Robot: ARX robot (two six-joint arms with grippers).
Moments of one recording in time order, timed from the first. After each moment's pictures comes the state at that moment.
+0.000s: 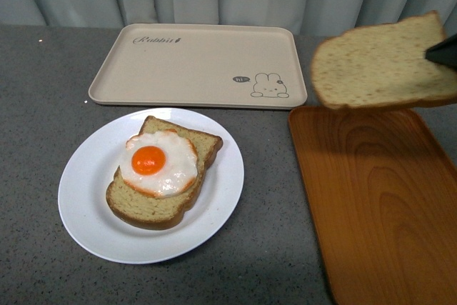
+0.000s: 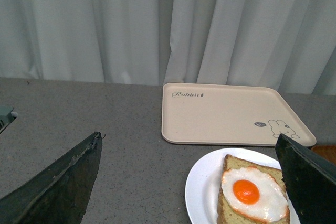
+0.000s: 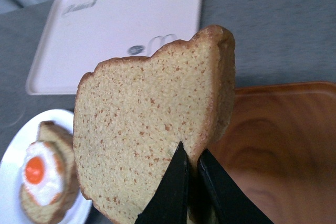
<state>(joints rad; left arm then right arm) 0.00 0.00 0.02 0.00 0.00 -0.01 0.06 1.68 0.78 0.24 -0.40 0.24</state>
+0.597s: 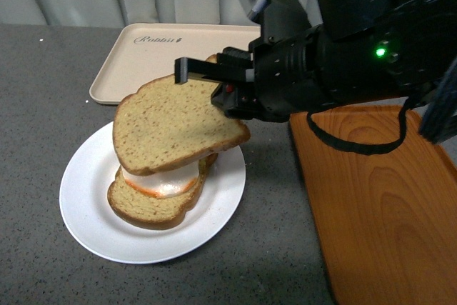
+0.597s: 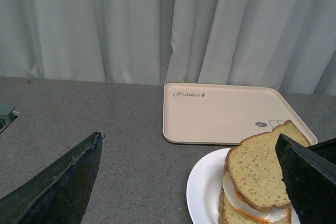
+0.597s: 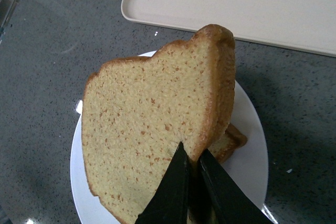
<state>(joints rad) 0.00 0.00 0.02 0.00 0.00 -0.01 0.54 1.99 0.98 0.30 -0.30 0.38</state>
